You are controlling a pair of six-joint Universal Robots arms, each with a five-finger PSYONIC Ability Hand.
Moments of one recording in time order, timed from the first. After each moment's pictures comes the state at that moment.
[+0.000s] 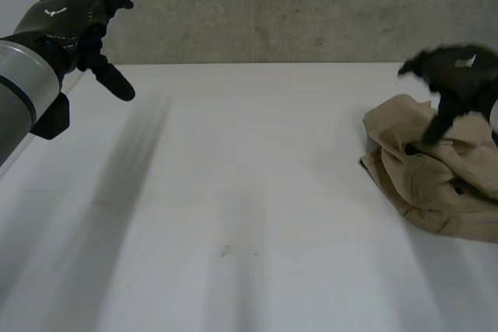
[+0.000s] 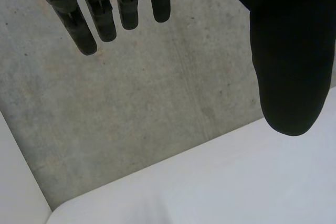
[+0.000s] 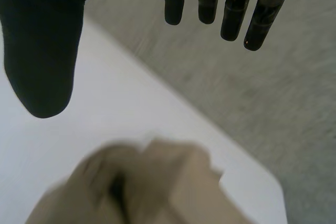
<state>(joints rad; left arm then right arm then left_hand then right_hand) 4.36 -1.68 -1.28 2.94 -1.60 3.18 1.68 -1.39 1.36 0.31 1.28 2.66 0.18 0.21 0.22 0.21 0.05 0.20 0.22 0.21 0.23 0.07</state>
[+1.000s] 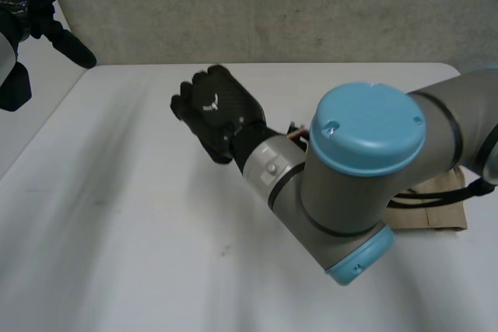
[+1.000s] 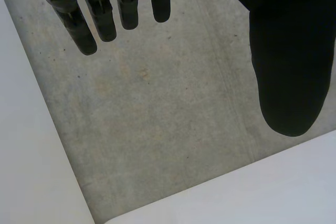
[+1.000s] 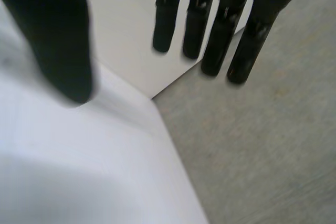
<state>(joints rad) 4.47 -1.64 -1.26 3.00 -1.60 3.18 2.39 -1.03 1.18 -0.20 1.38 2.55 0.18 0.21 0.22 0.21 0.05 0.51 0.61 0.62 0.63 0.46</state>
